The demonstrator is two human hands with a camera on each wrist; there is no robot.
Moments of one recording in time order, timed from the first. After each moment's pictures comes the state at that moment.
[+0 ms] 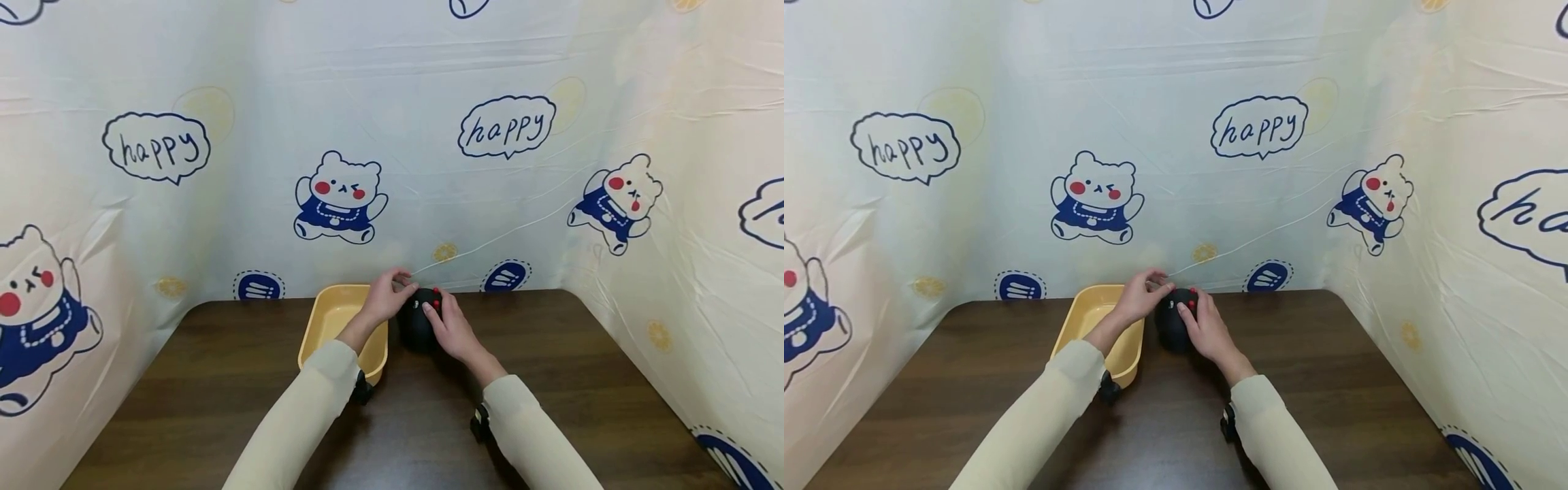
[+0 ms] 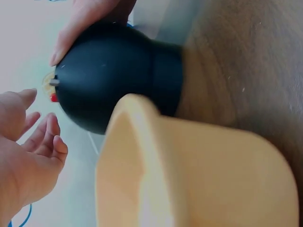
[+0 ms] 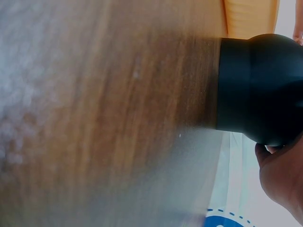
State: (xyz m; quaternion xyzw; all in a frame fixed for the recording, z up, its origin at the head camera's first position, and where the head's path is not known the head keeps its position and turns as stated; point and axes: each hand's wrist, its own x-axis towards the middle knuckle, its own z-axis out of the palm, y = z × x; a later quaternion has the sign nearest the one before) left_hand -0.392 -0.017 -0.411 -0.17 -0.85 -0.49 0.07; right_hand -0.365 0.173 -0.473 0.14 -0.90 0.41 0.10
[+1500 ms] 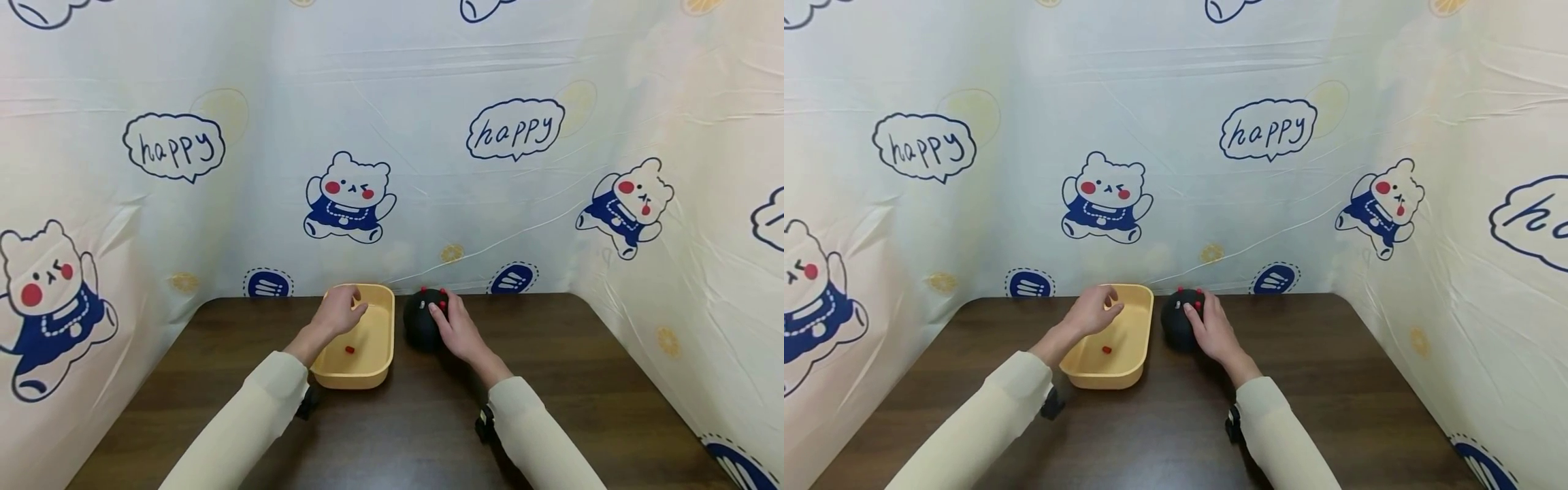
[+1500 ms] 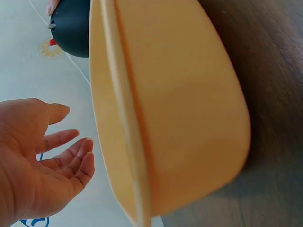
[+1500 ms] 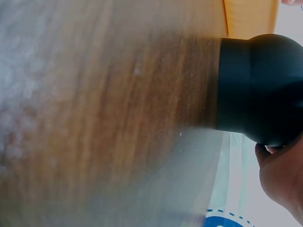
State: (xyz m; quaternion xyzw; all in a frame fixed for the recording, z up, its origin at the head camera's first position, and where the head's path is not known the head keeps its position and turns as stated) left_hand -0.357 -0.110 -0.404 -0.10 -0.96 -0.25 0.05; right_hand -0.362 0.174 -0.474 0.15 -0.90 0.41 0.11
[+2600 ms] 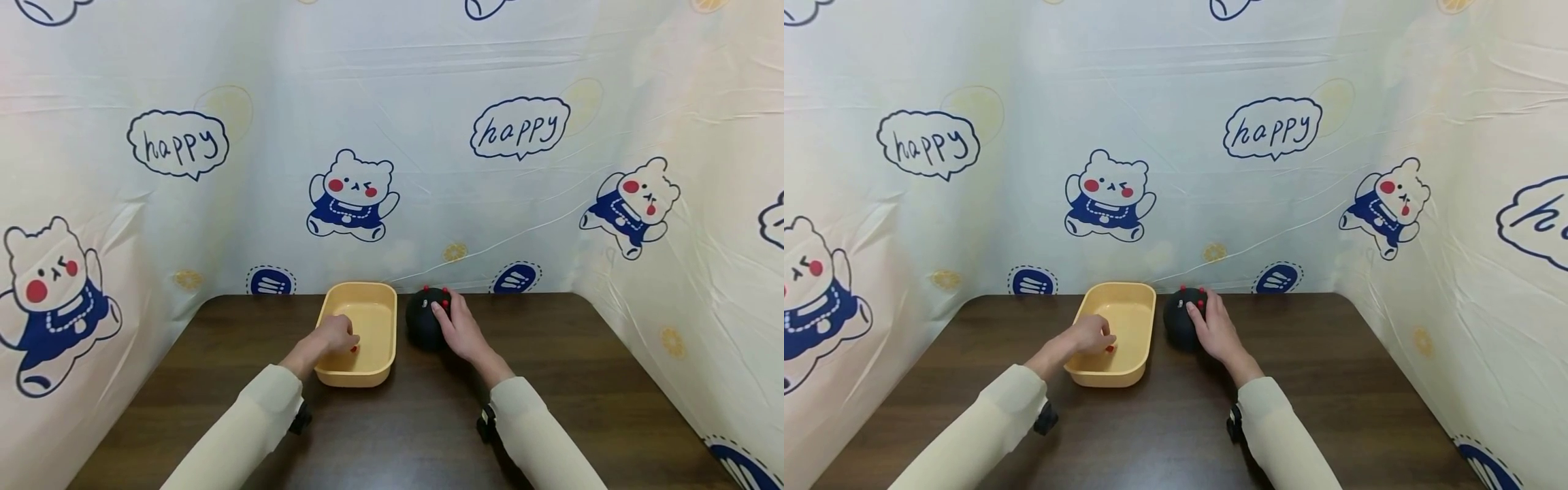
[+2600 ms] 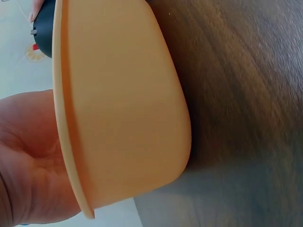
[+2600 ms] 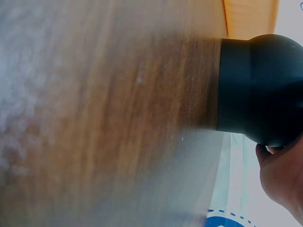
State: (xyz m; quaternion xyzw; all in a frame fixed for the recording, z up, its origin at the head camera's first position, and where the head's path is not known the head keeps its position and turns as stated) left_hand -0.334 -0.124 -0.428 -0.06 -0.97 -0.21 -0.11; right_hand -0.361 0.173 -0.474 0.14 -0.90 0.41 0.09
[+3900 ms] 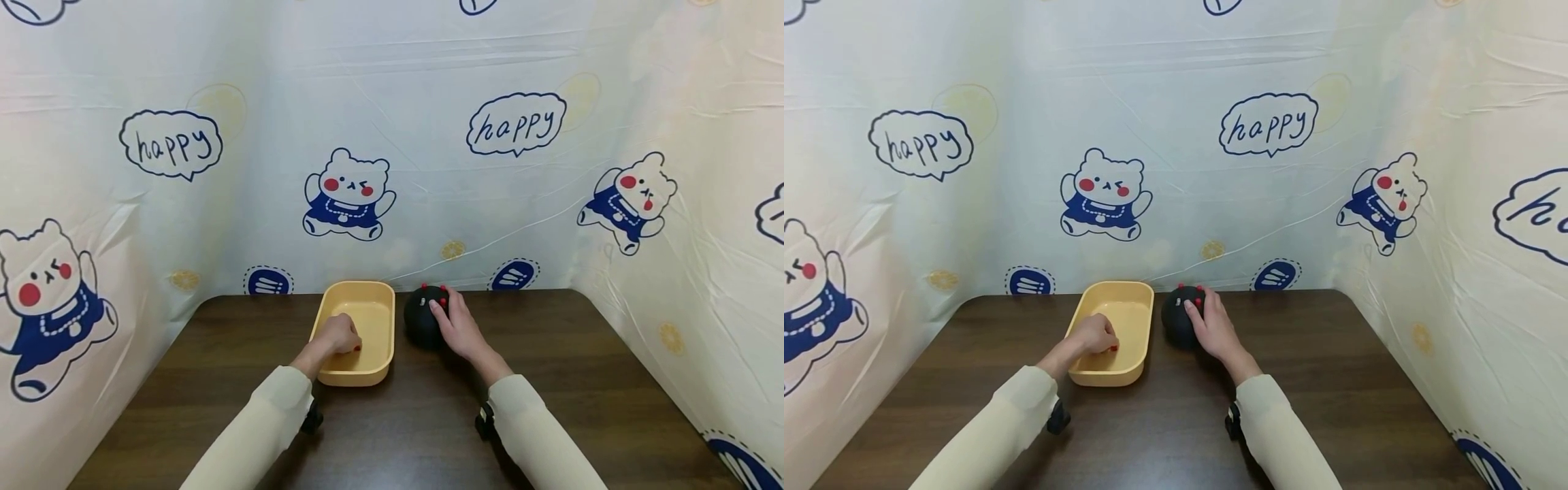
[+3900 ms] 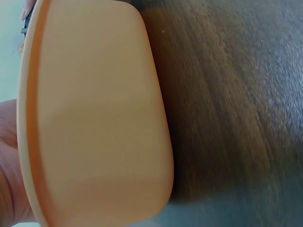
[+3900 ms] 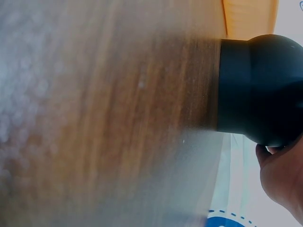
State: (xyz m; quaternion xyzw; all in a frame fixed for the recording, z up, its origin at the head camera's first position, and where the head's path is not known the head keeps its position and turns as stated) left_hand -0.345 -0.113 -0.445 -0.02 -0.96 -0.27 -0.11; right_hand -0.362 0.175 -0.473 0.14 -0.90 0.41 0.10
